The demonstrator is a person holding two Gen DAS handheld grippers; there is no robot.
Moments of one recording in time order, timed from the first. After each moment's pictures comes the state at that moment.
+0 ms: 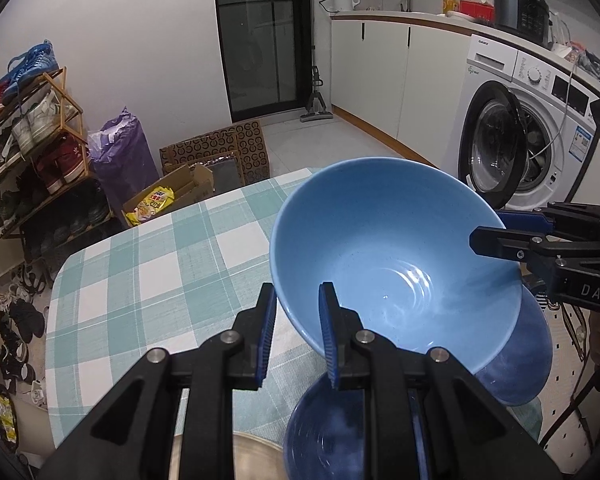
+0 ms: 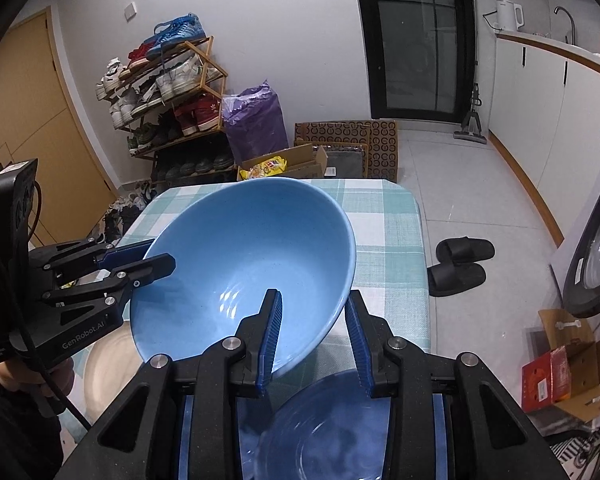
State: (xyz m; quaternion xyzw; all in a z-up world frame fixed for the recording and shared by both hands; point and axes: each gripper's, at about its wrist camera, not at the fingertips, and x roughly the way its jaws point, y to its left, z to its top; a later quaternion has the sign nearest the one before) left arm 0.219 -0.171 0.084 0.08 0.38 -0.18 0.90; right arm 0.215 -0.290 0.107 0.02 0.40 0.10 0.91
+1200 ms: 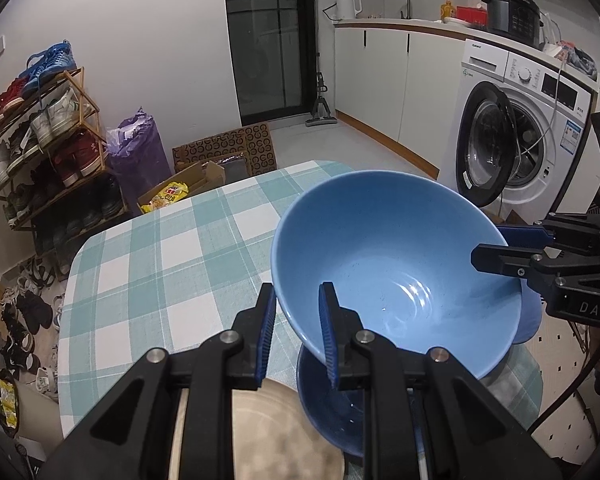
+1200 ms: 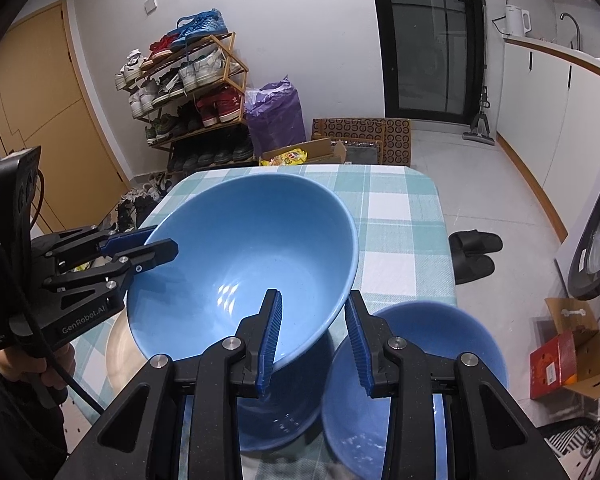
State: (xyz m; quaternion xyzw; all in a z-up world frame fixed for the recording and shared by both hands) left arm 0.157 -0.135 0.085 0.08 0.37 -0.17 0.91; right arm 0.145 -0.246 0.105 0.01 0.40 0.12 0.91
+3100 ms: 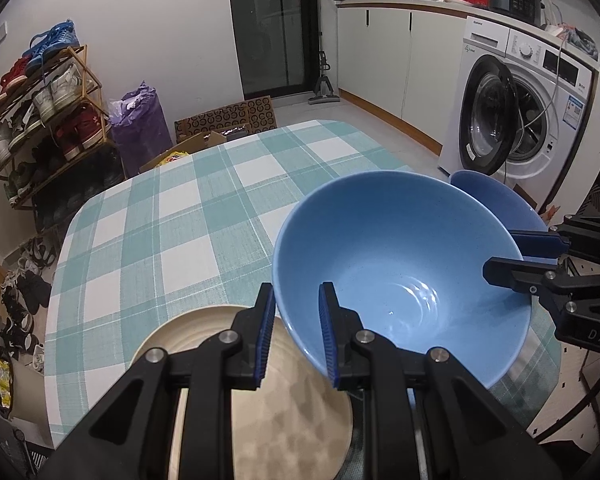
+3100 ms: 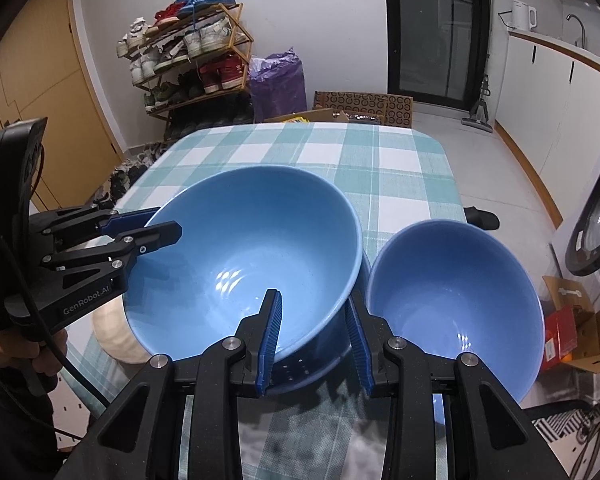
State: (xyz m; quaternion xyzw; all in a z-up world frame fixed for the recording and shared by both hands) left arm 0.125 -0.123 0.032 0.09 0.40 -0.17 0.90; right arm 0.105 -0.215 0.046 -0.02 0.43 0.11 0.90
